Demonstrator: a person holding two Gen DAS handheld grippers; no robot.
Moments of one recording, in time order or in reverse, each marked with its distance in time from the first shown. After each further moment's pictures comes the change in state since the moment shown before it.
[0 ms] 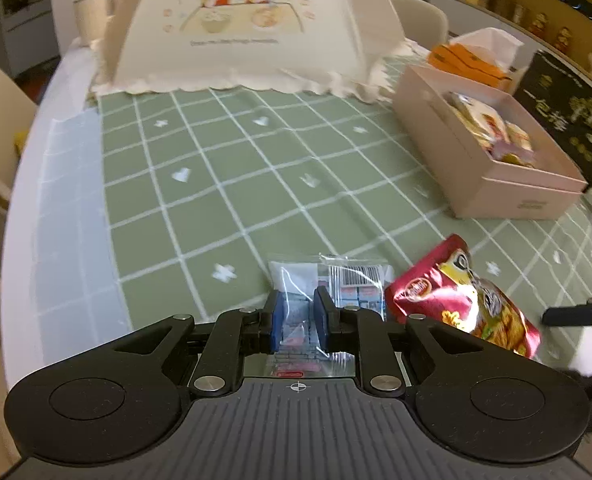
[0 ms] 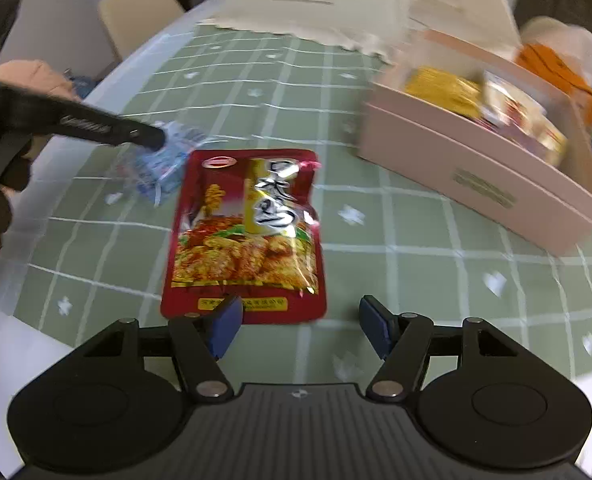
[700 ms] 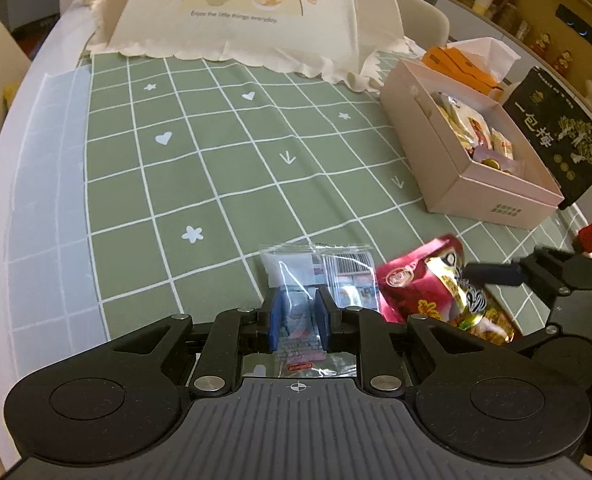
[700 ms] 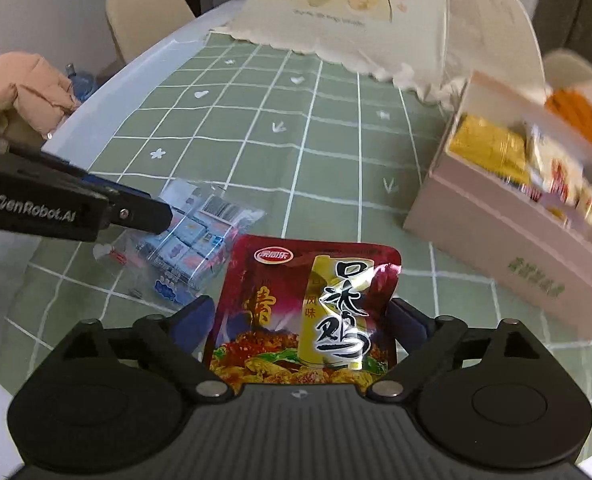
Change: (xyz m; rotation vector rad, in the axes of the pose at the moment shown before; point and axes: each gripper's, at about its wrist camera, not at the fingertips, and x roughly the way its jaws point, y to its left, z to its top) left arm -0.002 0.002 -0.006 -0.112 0.047 -0.082; right arm 0.047 0.032 0.054 -0.061 -0.023 -0.005
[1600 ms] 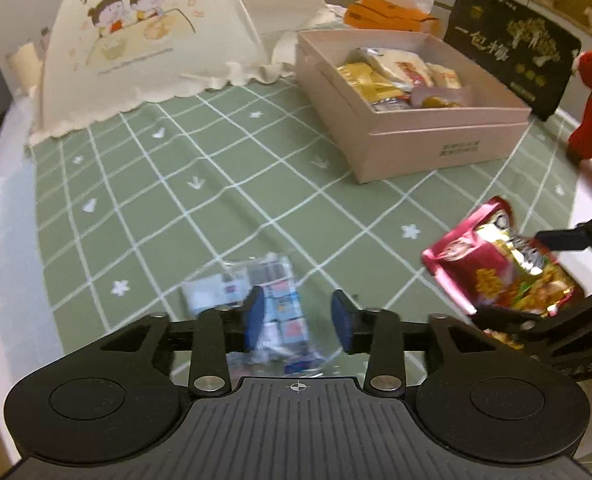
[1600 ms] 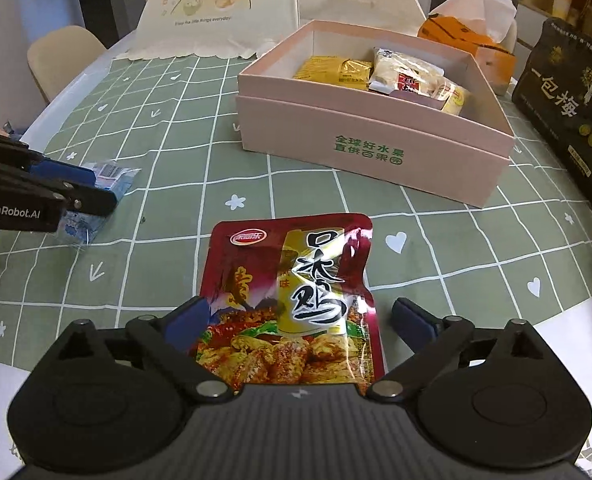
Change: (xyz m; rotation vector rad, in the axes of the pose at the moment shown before) left arm 0.018 -0.086 -0.002 0.318 0.017 0.077; right arm -0.046 -0.069 -0.080 0.218 -0.052 -0.134
